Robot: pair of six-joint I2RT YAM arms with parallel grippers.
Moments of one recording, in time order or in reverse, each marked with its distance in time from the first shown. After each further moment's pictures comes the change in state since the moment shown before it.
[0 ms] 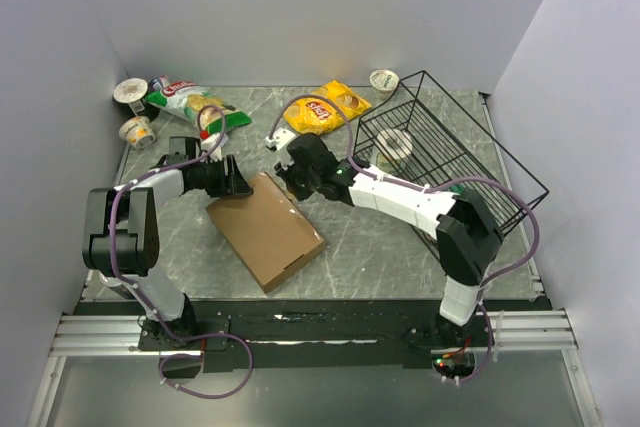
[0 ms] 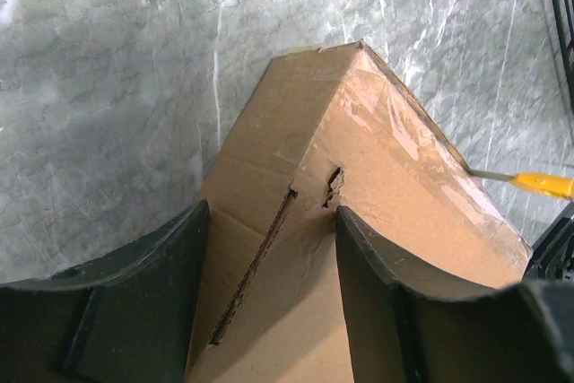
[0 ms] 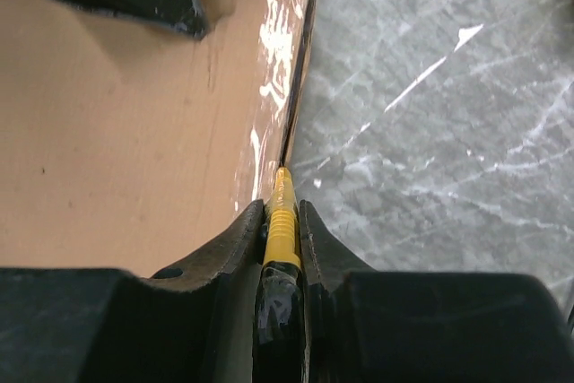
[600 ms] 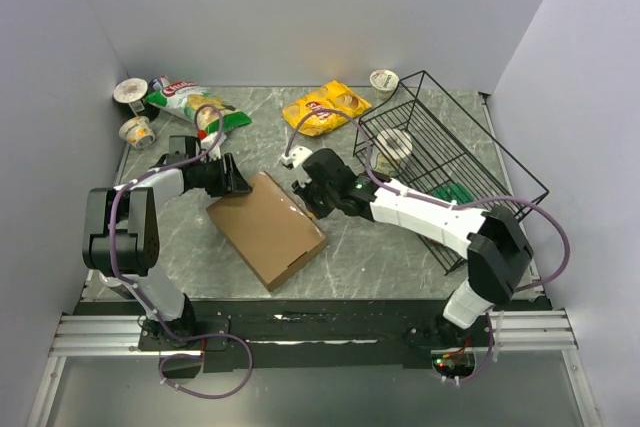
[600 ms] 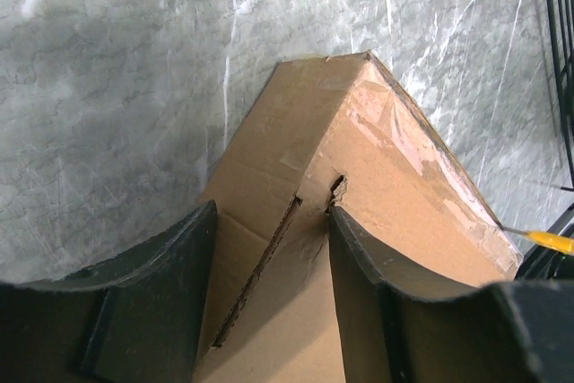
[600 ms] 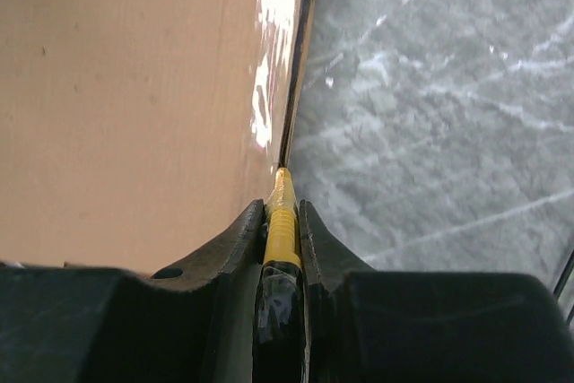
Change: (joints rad) left arm 0.000 0.002 0.007 0.003 -0.031 -0.064; right arm 0.022 -0.174 -0.169 -0.097 0.012 0.026
